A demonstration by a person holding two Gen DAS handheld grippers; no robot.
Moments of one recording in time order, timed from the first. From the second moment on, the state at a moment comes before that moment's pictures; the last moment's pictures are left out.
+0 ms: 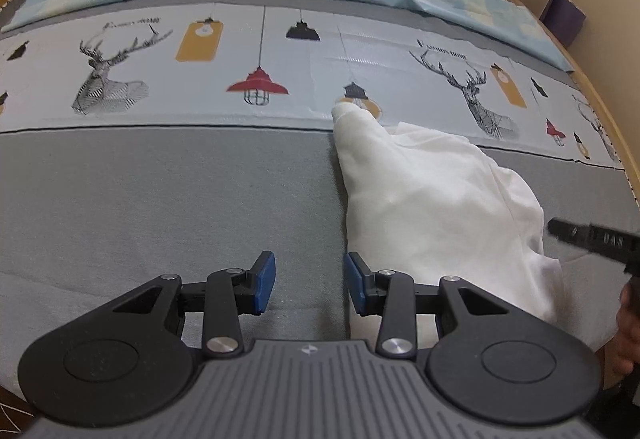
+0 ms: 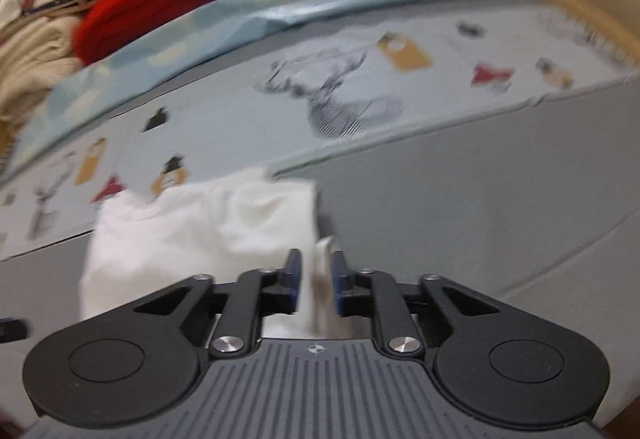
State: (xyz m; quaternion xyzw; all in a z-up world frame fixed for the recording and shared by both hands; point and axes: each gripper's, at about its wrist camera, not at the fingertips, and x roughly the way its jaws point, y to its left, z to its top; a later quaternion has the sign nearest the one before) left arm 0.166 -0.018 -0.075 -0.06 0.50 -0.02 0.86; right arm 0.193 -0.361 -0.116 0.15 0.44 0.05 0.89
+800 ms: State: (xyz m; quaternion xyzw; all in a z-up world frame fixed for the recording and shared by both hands) left arm 0.179 -0.074 -0.155 -0.01 0.64 -0.09 0.77; right arm 0.170 -0.380 -0.149 0.12 0.56 0.17 0.80
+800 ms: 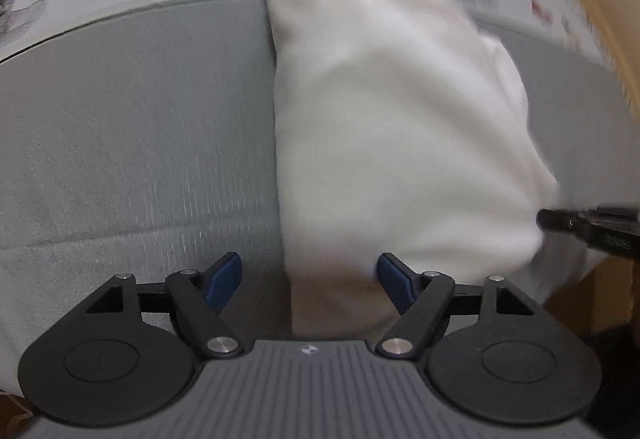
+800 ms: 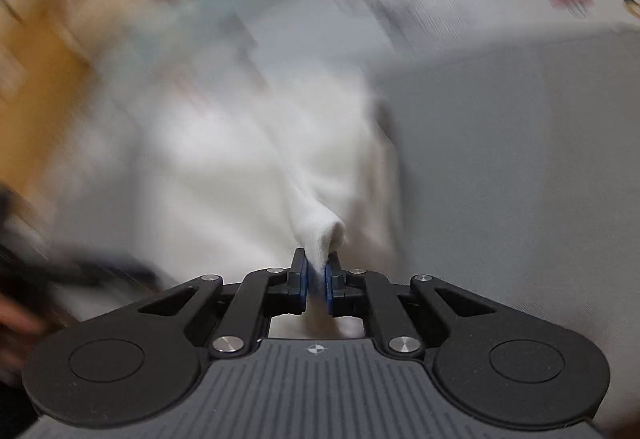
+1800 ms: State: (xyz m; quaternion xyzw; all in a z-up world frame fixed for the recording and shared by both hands) left arm 0.238 -0.020 -0.173 -0.26 0.55 -0.03 0.79; right arm 0.218 -0.341 -0.156 0.12 0.53 0.05 0.84
